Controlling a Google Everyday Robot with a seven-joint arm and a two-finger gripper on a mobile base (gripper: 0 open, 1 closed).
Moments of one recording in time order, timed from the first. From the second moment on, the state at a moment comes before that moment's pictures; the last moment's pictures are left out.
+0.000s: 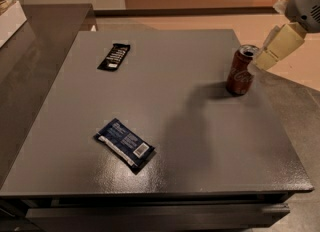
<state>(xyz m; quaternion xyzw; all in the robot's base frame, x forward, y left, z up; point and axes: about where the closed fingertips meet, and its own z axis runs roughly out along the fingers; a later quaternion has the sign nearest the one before) 0.545 -0.226 0.988 -0.50 0.81 0.03 0.31</state>
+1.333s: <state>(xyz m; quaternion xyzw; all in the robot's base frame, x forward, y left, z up) 0.593 -0.253 0.928 -0.46 0.84 0.04 0.28</state>
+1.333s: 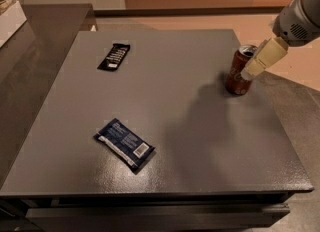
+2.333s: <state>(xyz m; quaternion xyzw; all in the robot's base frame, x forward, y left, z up) 0.583 -0.238 0.905 -0.47 0.84 0.08 0.27</state>
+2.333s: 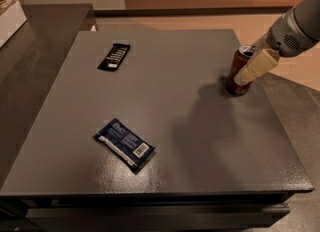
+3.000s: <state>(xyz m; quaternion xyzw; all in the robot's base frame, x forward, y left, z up) 0.568 -0.222 0.898 -0.48 0.83 0.11 0.27</state>
